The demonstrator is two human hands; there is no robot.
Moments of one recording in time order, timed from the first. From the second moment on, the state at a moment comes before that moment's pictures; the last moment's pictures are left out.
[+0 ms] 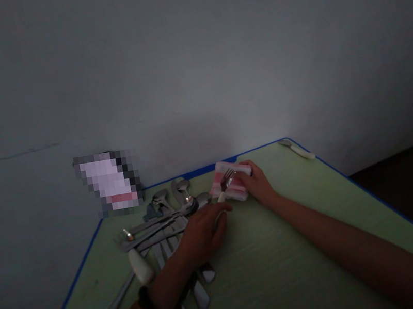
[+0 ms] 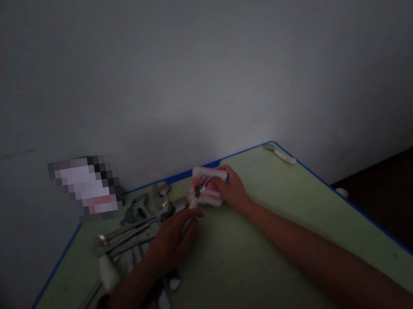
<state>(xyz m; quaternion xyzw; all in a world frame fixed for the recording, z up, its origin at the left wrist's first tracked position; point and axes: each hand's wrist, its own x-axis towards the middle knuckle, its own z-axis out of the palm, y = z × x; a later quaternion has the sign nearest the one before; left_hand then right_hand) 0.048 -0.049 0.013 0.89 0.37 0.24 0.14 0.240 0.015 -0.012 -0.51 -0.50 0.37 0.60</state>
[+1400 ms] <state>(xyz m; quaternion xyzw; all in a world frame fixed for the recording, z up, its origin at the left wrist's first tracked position) 0.044 -0.050 0.016 0.92 0.33 0.16 0.09 0.246 0.011 -0.012 -0.37 -0.70 0.41 0.45</state>
